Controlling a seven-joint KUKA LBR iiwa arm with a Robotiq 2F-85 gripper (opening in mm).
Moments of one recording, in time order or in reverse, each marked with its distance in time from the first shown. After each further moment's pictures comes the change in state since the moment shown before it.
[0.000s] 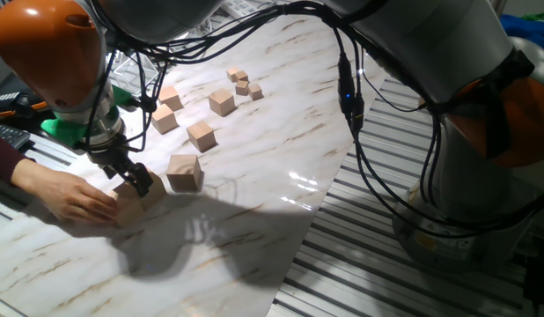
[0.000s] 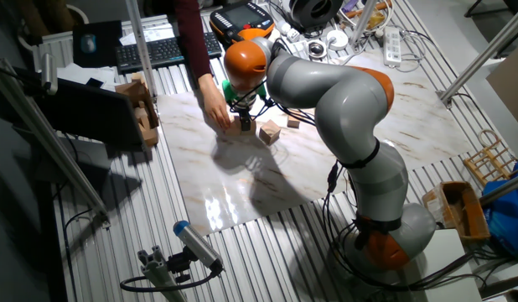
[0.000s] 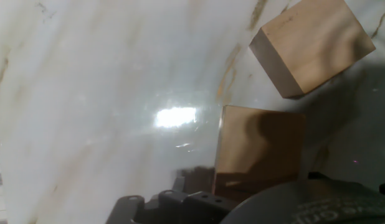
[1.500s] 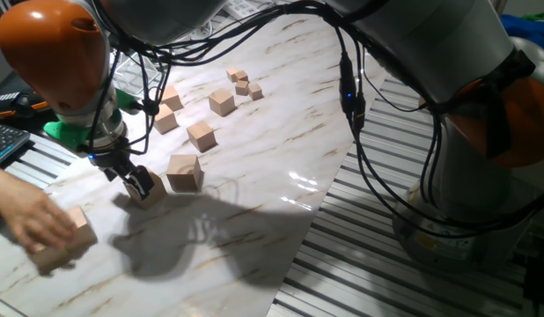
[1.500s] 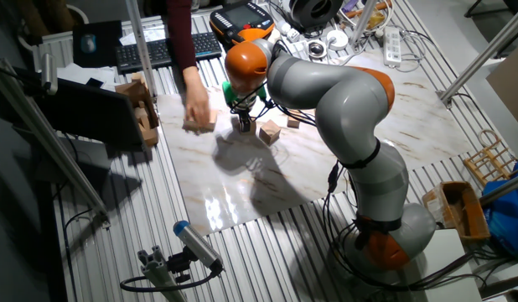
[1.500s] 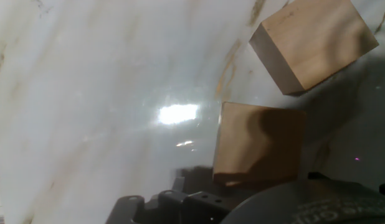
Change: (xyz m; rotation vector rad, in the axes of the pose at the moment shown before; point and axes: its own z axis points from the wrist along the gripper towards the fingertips) arm 0.003 -0.003 0.003 -0.004 0.013 0.000
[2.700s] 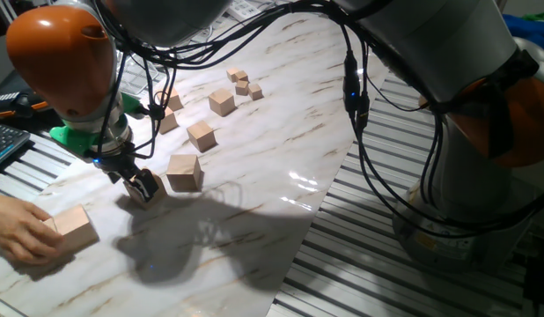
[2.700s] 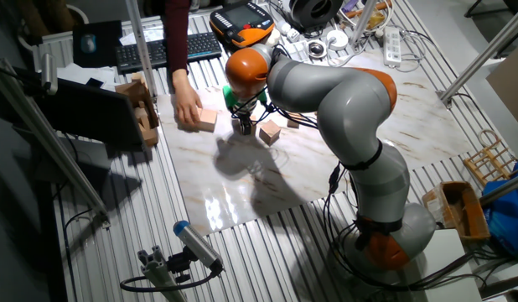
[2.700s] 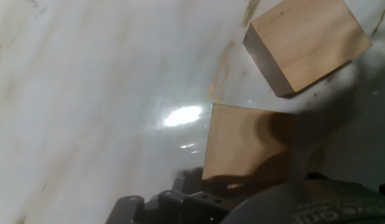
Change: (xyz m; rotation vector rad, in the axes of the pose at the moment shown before) arm -0.002 -0.008 0.005 -0.024 -0.007 -0.012
